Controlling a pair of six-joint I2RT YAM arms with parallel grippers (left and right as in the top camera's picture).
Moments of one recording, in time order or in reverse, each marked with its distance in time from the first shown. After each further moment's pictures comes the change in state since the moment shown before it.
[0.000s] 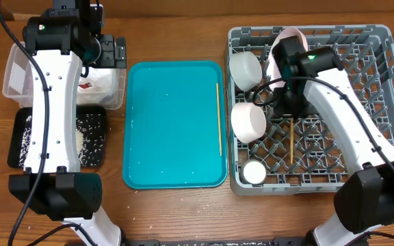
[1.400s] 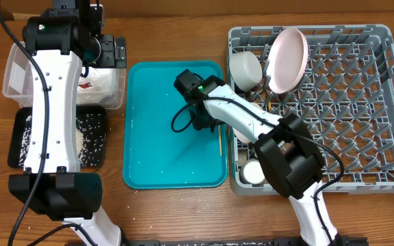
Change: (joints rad) left arm 0.000 0.000 0.000 0.000 0.000 0.000; right arm 0.435 0.468 0.145 0.376 0.006 0.126
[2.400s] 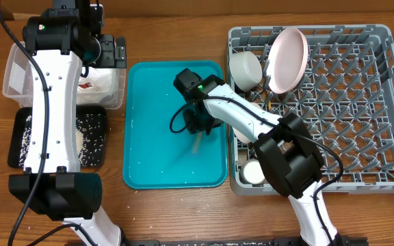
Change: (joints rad) left arm 0.000 0.000 0.000 0.000 0.000 0.000; right arm 0.000 0.006 0.010 0.008 -0.226 -0.074
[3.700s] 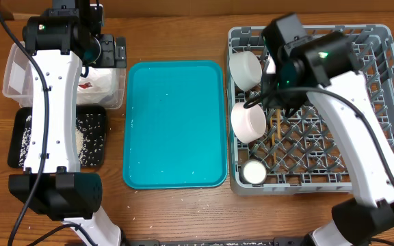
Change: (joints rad) left arm 0.000 0.000 0.000 0.000 0.000 0.000; right arm -0.309 -0.511 0.130 -0.621 0.159 0.024
